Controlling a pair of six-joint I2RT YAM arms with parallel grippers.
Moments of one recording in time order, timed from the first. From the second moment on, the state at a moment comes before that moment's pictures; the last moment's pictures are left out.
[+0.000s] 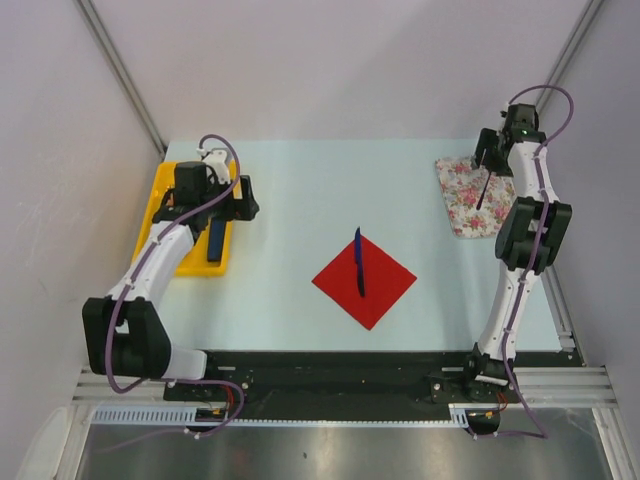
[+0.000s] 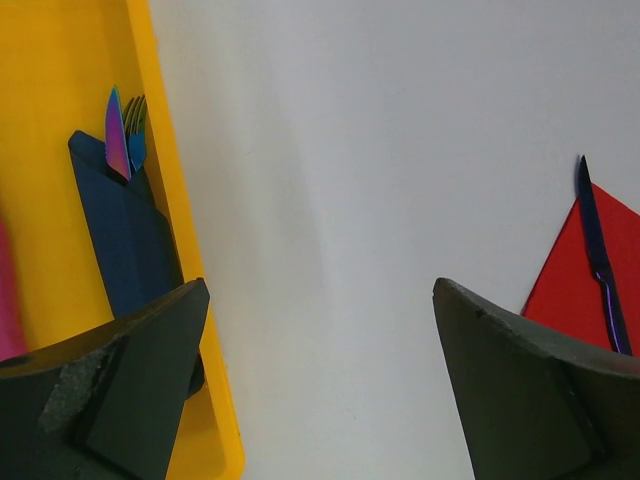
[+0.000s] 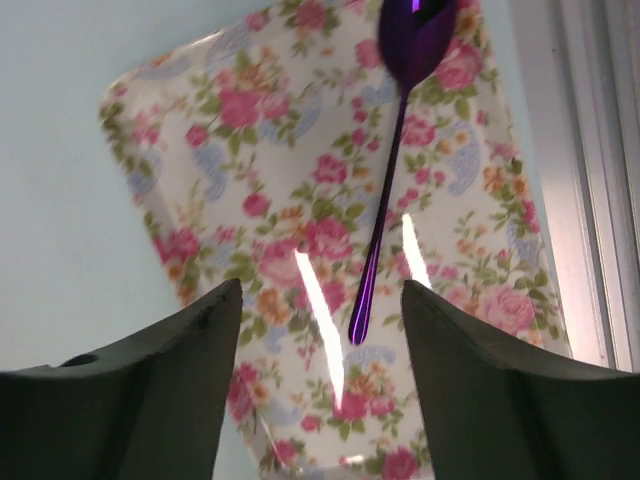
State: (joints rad) left arm -0.07 1.37 1.08 -0.35 0.22 -0.07; right arm -0.19 2.27 2.15 -0.74 -0.04 0.10
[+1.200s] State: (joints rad) left arm -0.07 1.51 1.23 -0.40 0.21 -0.04; right arm -0.25 2.64 2.42 -0.62 0.00 0.04
